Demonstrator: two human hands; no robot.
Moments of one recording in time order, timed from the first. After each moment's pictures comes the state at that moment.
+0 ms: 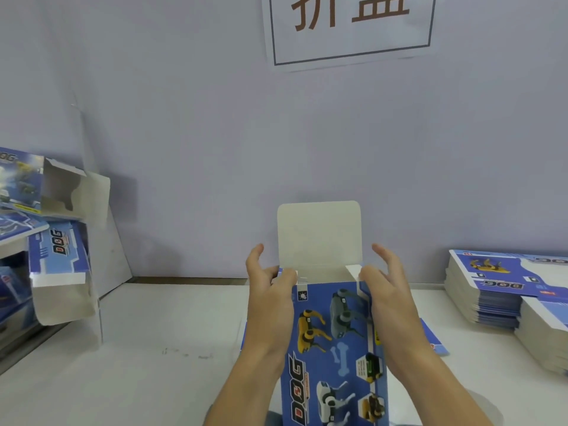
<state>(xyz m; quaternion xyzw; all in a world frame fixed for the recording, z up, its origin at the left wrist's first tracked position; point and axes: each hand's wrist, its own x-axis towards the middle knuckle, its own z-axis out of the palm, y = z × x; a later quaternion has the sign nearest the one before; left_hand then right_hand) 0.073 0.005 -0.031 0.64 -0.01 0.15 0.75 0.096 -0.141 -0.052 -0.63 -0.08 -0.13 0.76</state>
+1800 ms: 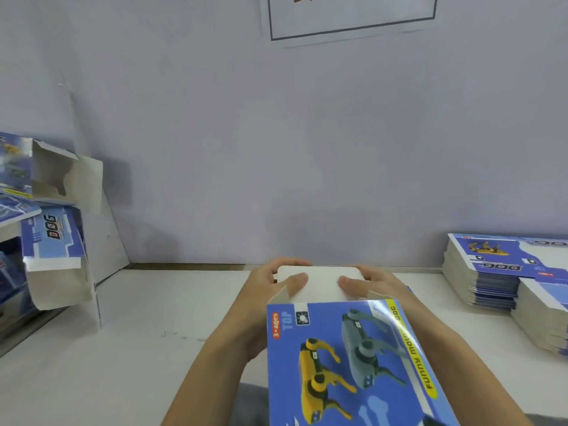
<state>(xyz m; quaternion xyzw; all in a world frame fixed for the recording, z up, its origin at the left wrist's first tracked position) 0.095 0.039 -0.048 0.71 -0.08 -0.03 0.70 0.097 -0.156 -0.048 -0.68 -0.08 0.08 0.73</state>
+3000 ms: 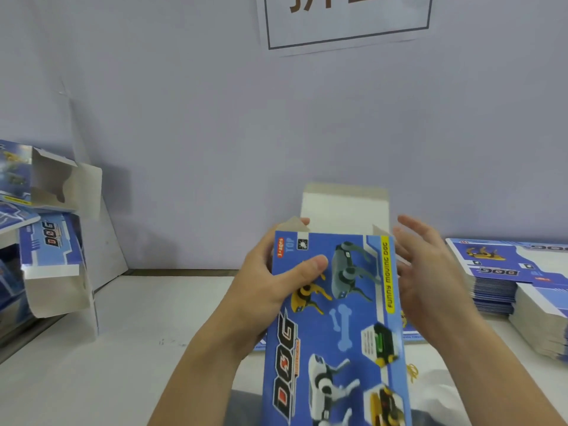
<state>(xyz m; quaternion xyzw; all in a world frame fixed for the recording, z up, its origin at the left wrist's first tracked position) 0.063 0.033 -0.010 0.64 -0.21 0.00 0.74 0.091 -0.173 -0.019 -0.54 -0.04 -0.15 0.83</state>
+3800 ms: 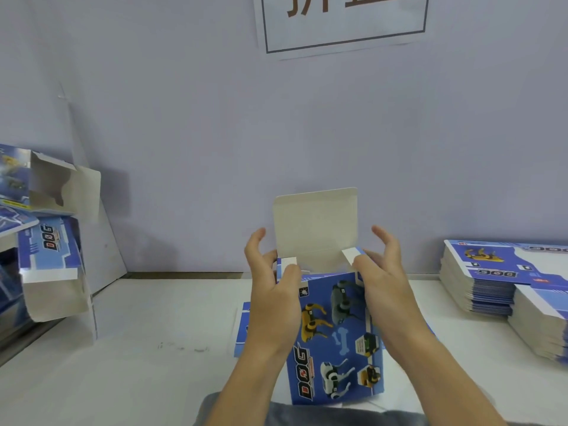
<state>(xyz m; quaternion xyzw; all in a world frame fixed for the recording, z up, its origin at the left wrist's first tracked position) 0.075 -0.003 -0.039 0.64 -0.10 0.20 0.74 0.097 -0.142 -0.044 -0.66 -0.08 -0.15 0.73</state>
